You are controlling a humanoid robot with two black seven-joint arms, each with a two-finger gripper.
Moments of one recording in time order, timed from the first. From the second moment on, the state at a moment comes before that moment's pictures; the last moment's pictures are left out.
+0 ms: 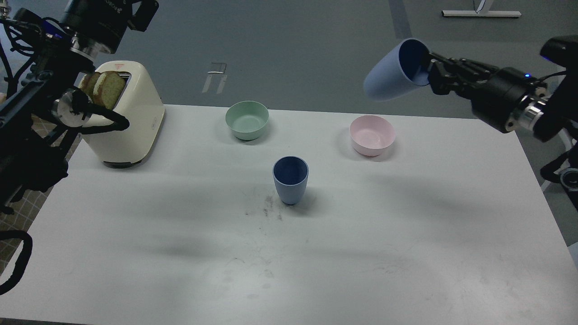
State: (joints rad) left arm -0.83 0.52 -0.98 -0.94 0.47 -0.29 -0.49; right arm 0.61 -0.50 1.12 1.61 -1.93 0.49 0.01
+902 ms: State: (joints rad) left arm -0.82 0.49 -0.98 -0.94 0.46 -0.29 -0.49; right arm 0.88 -0.30 0.61 1.39 -1.94 0.49 -0.02
